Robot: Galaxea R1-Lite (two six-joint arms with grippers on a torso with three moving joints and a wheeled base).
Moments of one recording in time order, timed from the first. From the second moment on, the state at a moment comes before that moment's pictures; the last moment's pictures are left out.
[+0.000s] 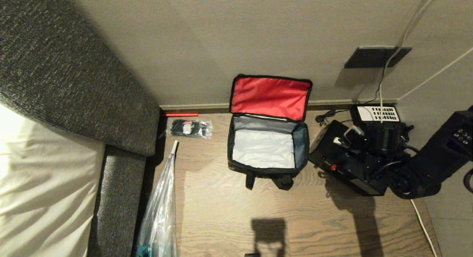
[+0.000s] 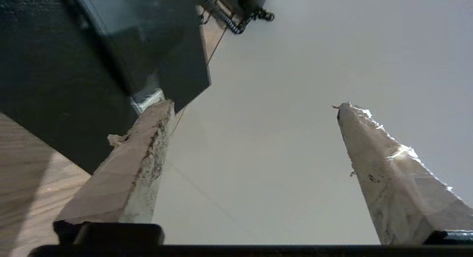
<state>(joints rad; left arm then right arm) 0.00 0.00 0.00 0.01 0.01 0.00 0.10 2.17 -0.83 -1.06 -0.85 -1.00</state>
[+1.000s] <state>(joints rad) 0.00 0.00 0.00 0.01 0.01 0.00 0.13 2.44 -0.99 -1.34 -0.95 -1.15</state>
